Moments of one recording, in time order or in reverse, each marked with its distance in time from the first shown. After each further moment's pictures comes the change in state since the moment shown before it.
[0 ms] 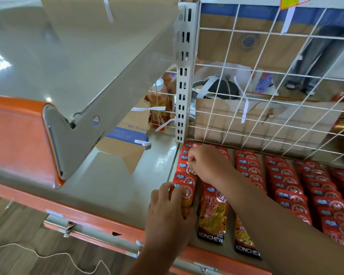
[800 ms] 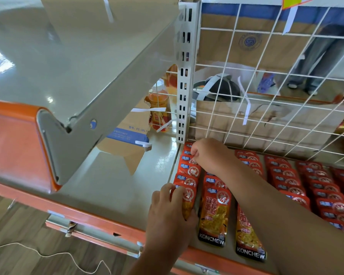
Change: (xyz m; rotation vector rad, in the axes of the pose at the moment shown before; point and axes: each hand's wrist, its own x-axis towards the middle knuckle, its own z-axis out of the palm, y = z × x) left_hand 0.001 0.001 -0.001 -0.014 -0.015 -0.005; right_hand 0.020 0.006 -0.017 -0.041 -0.103 0.038
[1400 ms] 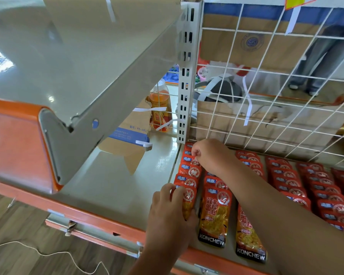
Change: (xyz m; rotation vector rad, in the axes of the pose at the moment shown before) left_hand -0.001 0.001 -0.002 -0.036 -0.033 -0.003; right_hand 0.000 0.000 -0.001 -0.022 -0.011 0.007
